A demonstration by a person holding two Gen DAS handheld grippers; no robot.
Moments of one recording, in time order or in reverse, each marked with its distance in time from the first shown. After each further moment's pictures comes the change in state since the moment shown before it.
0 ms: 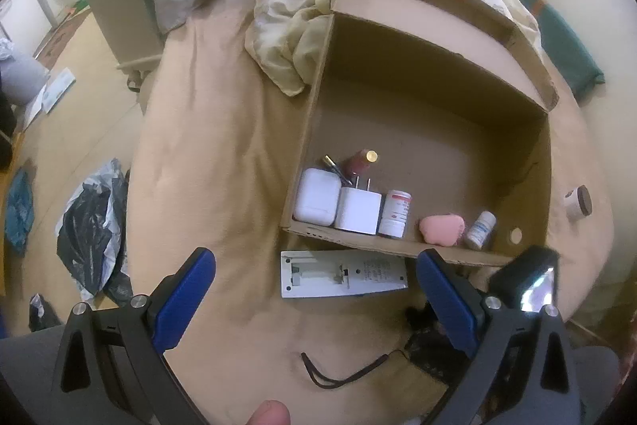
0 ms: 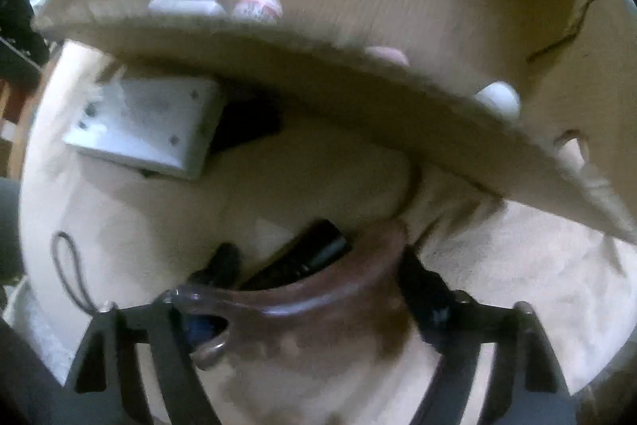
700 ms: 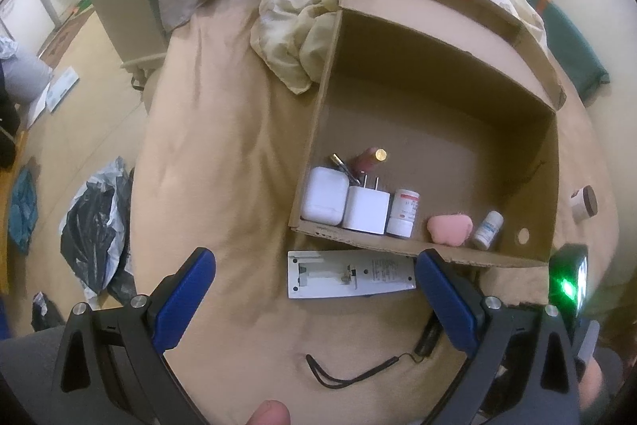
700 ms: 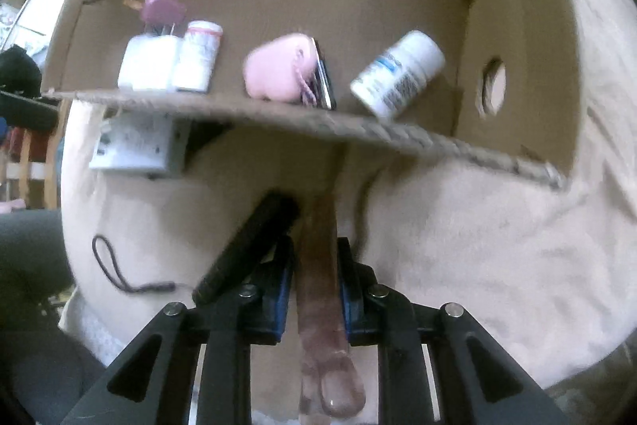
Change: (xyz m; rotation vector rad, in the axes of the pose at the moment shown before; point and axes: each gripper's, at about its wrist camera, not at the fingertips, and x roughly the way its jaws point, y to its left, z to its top) left arm 0.002 0.003 0.001 -0.003 0.005 0.013; right arm -0.014 -0.075 0.000 0.120 0.111 0.135
